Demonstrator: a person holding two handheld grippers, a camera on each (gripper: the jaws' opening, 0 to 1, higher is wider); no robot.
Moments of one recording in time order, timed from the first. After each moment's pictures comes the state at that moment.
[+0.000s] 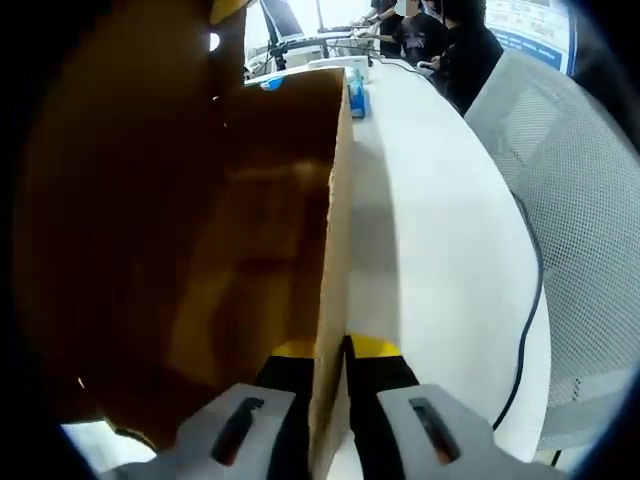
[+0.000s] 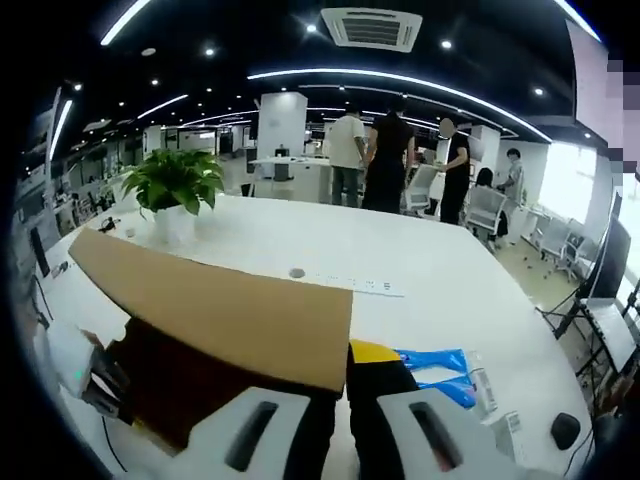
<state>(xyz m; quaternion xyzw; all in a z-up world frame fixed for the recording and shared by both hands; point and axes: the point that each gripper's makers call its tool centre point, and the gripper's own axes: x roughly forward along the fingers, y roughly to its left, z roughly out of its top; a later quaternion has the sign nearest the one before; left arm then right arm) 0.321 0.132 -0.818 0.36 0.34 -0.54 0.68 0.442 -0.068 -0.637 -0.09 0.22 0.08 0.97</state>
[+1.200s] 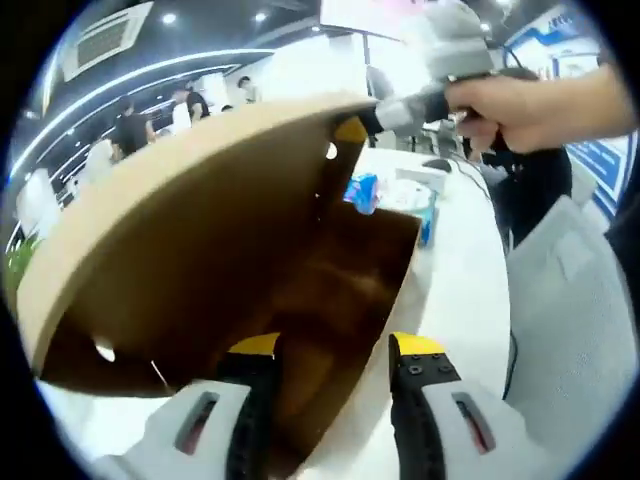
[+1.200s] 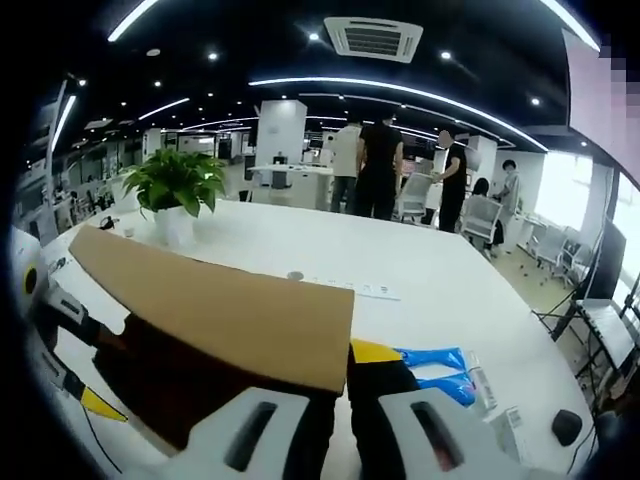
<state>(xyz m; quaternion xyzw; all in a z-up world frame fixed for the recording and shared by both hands) 0.335 0.108 -0.700 0.17 0.27 -0.44 0.84 0.432 -0.068 -0.639 -0.08 0.20 0.07 0.97</state>
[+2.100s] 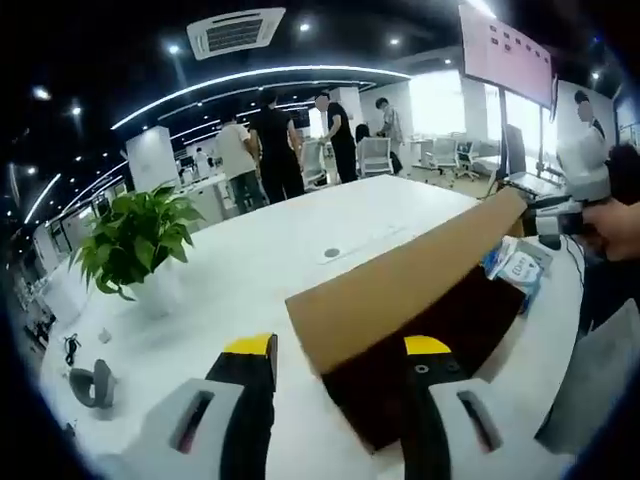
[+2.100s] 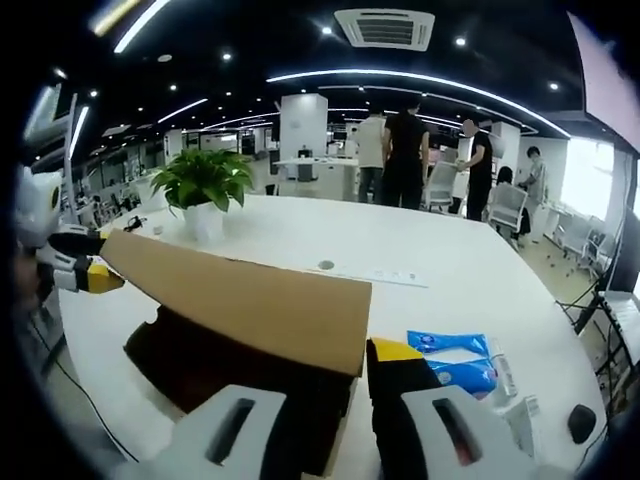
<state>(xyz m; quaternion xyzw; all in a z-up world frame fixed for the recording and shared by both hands) 0.386 0.209 -0.627 0.09 0.23 -0.20 0.95 0.410 -0.054 -0.640 -0.06 0.23 0.13 0.96</state>
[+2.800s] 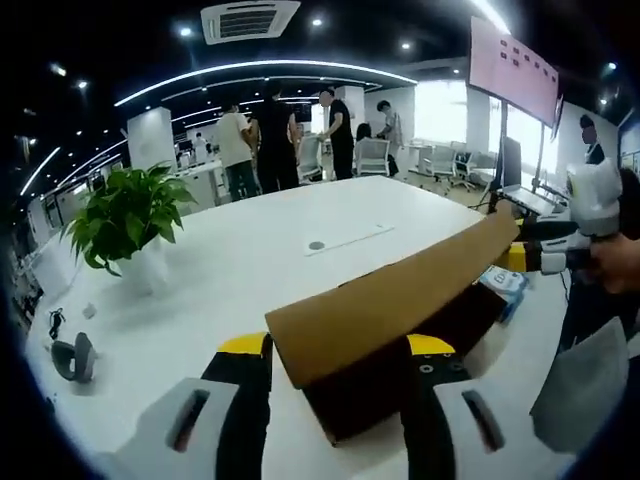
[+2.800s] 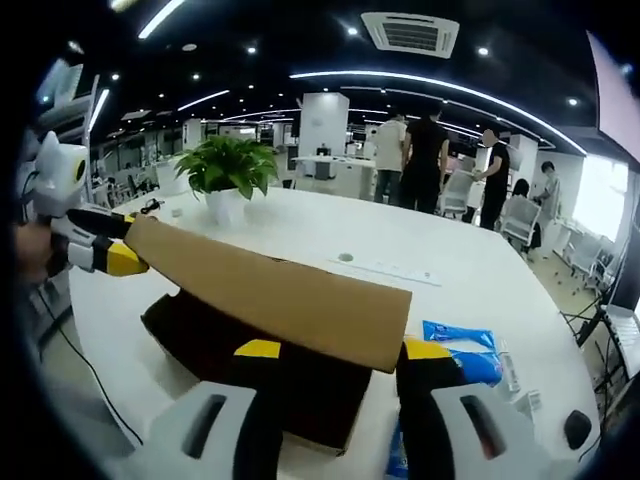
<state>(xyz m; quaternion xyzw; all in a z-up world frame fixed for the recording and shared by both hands) 0.366 0.194 -0.638 0.06 0.25 -0.21 0.94 0.377 -0.035 -0.648 -0.09 0.22 0.16 0.96</state>
